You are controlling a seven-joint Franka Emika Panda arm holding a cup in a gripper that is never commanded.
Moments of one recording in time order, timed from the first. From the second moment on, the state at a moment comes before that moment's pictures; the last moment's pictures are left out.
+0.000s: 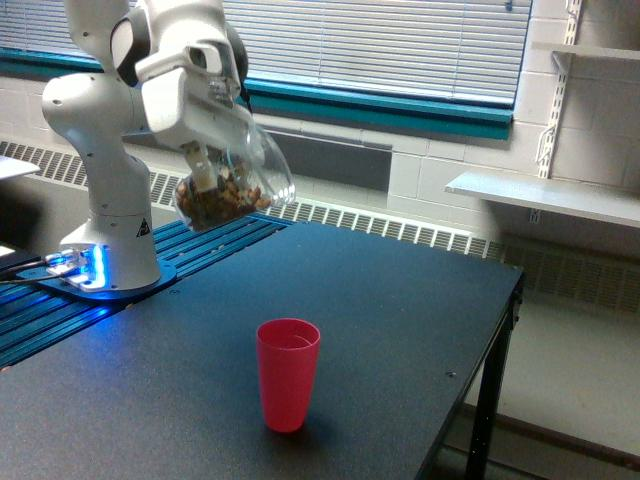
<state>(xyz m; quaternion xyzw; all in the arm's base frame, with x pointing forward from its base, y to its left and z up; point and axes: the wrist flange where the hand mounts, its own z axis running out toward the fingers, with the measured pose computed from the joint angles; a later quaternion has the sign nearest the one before) 0.375 -0.246 0.397 0.91 -0.31 0.28 0.07</state>
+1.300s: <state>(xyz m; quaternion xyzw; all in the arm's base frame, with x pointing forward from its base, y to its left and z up) 0.371 -0.237 0.343 0.92 -0.31 0.21 0.12</state>
